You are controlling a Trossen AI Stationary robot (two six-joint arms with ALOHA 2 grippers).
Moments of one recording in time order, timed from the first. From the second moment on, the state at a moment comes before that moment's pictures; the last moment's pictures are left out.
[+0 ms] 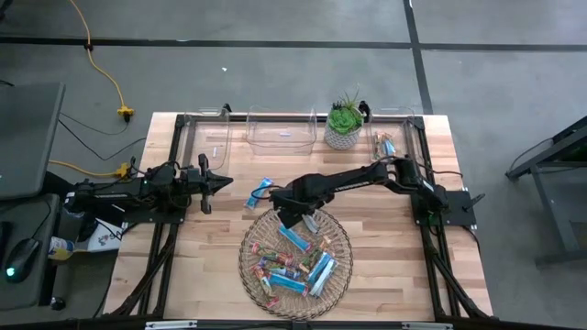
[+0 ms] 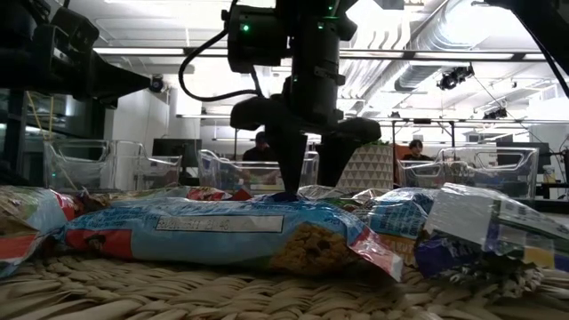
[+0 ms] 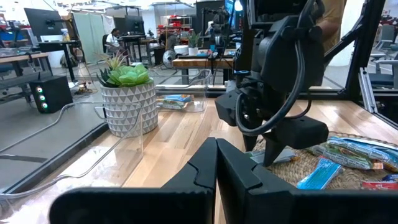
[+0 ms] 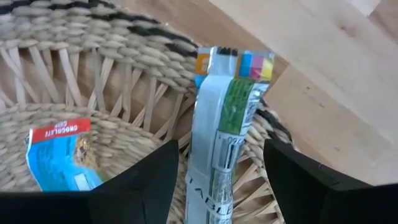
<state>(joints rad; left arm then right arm) 0.06 0.02 0.02 0.01 -0.12 0.05 0.06 2.21 1.77 -1.03 0.03 1.04</state>
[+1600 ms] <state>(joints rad) 0.06 0.02 0.02 0.01 -0.12 0.05 0.05 2.24 1.78 -0.98 -0.12 1.00</state>
